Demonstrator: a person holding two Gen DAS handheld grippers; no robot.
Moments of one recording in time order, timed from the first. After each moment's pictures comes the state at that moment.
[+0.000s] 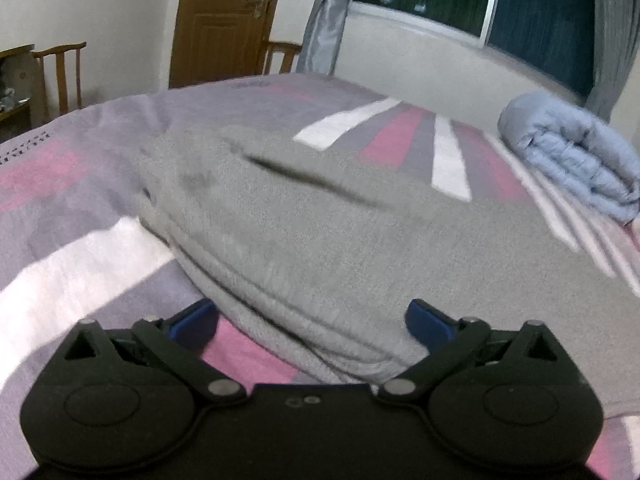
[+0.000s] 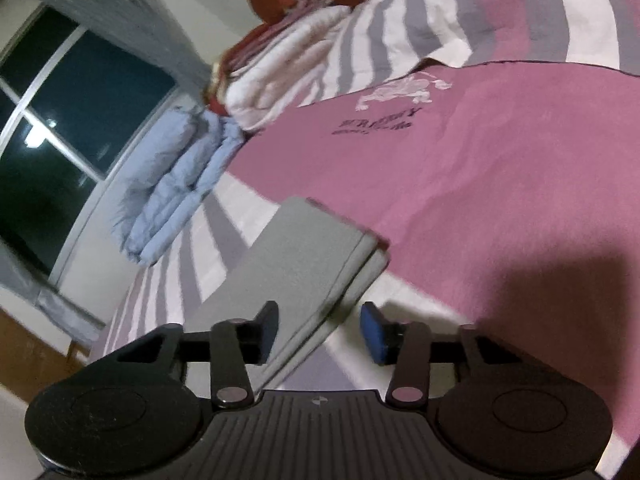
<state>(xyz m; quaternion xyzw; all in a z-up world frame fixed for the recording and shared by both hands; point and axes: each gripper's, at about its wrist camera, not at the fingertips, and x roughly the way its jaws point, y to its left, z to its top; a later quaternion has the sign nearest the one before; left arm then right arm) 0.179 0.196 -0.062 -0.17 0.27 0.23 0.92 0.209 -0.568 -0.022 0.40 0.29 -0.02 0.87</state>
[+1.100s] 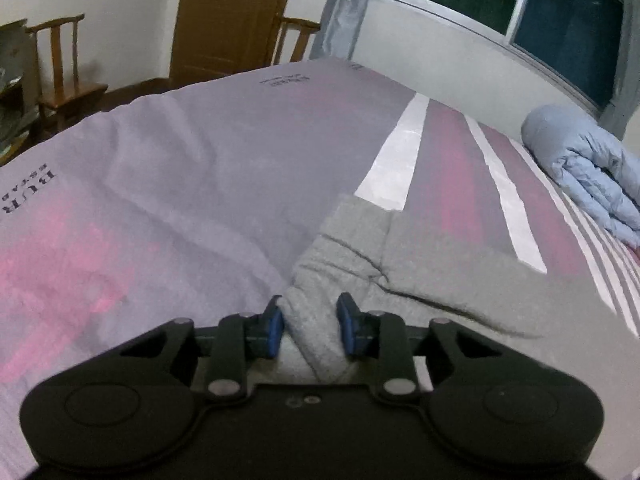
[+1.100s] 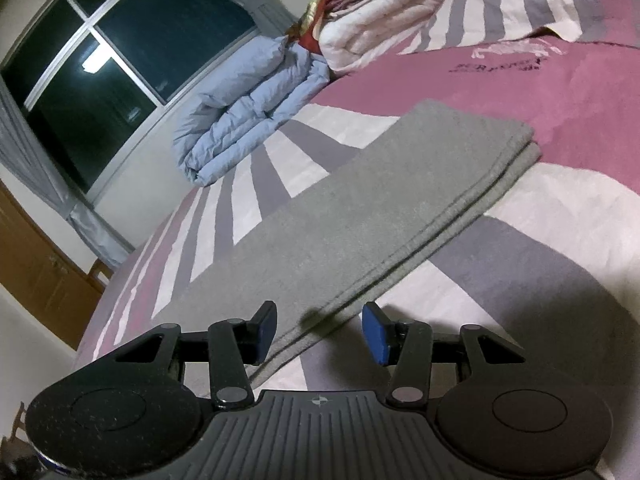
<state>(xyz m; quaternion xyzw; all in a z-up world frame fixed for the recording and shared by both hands) 0.207 0.339 -0.043 -0.19 0.31 0.21 0.91 0.216 -0.460 -0.029 0.33 0.31 0.07 0.89</state>
